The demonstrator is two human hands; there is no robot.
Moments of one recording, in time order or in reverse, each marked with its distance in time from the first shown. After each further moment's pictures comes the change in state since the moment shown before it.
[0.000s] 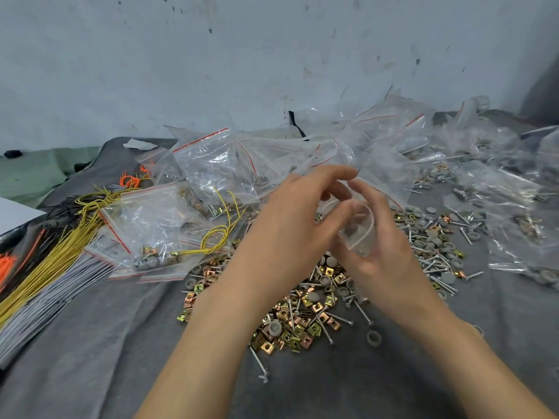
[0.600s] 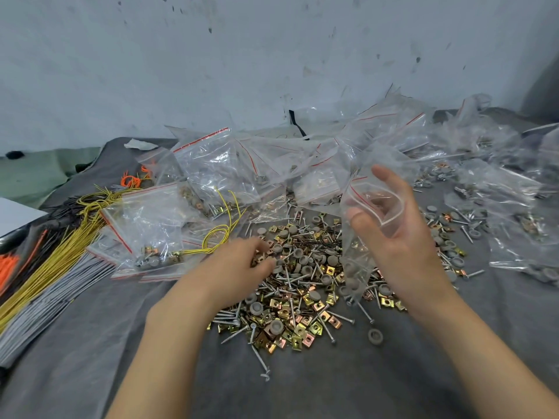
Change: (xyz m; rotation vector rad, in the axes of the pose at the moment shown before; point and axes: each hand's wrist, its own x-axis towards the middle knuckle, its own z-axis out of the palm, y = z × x) left_hand -0.039 -0.079 -0.024 0.384 -0.482 -0.555; right_hand 0.006 -0.009 -0.009 0.276 0.135 0.126
